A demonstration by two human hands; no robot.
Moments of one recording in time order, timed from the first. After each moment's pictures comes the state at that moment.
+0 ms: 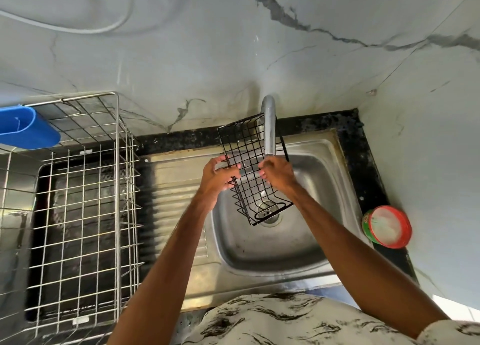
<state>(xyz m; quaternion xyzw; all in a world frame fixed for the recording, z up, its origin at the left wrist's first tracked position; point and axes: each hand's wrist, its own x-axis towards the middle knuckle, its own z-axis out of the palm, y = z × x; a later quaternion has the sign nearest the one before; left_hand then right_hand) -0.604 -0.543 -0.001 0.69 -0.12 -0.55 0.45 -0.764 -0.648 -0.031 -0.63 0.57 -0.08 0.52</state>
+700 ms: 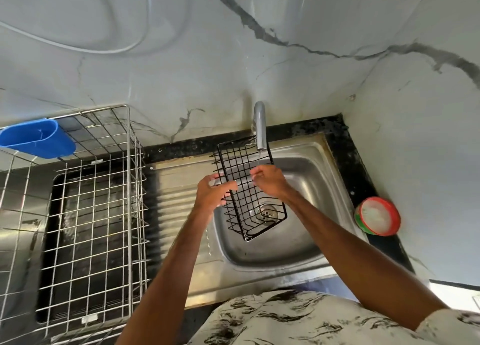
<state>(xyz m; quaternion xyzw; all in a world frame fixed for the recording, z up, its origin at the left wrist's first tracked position) -0.618 -0.493 0.010 0.74 -0.13 -0.50 0.44 -0.774 -0.610 -0.002 -0.68 0.52 -0.05 0.51</state>
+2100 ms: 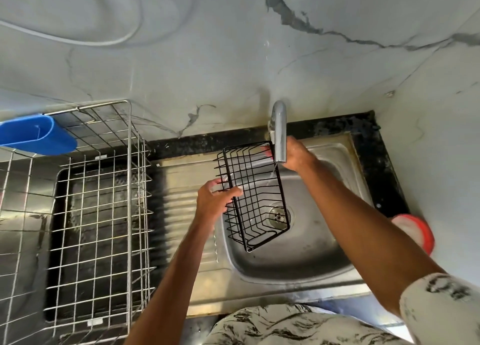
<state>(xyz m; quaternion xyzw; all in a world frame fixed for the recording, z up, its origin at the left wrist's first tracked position) -0.597 -0.502 -0.002 0.79 -0.10 -0.46 0.40 -0.731 -0.732 -0.042 -0.20 0.55 -0.19 0.79</state>
